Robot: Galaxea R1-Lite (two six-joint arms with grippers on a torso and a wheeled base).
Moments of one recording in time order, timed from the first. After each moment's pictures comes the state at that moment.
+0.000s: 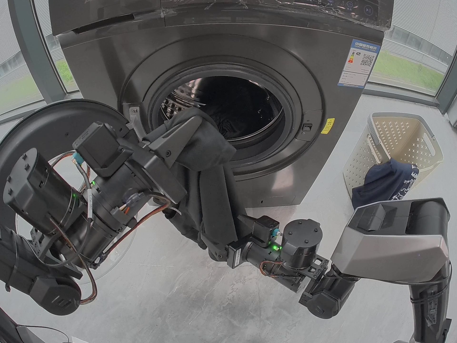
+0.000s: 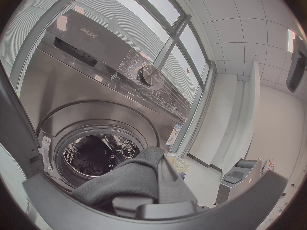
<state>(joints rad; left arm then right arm) -0.68 1.65 -0.54 -1.55 -0.07 -0.18 0.79 2.36 -0.80 -1.54 -0.04 0.15</state>
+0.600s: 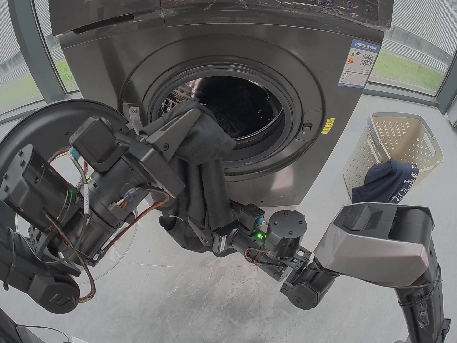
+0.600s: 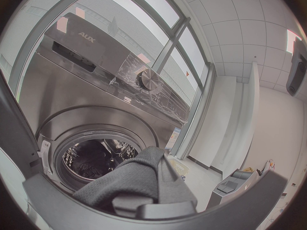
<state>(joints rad) -0.68 1.64 -0.56 -1.55 -0.07 -0.18 0.79 2.44 -1.00 -1.53 -0.03 0.12</state>
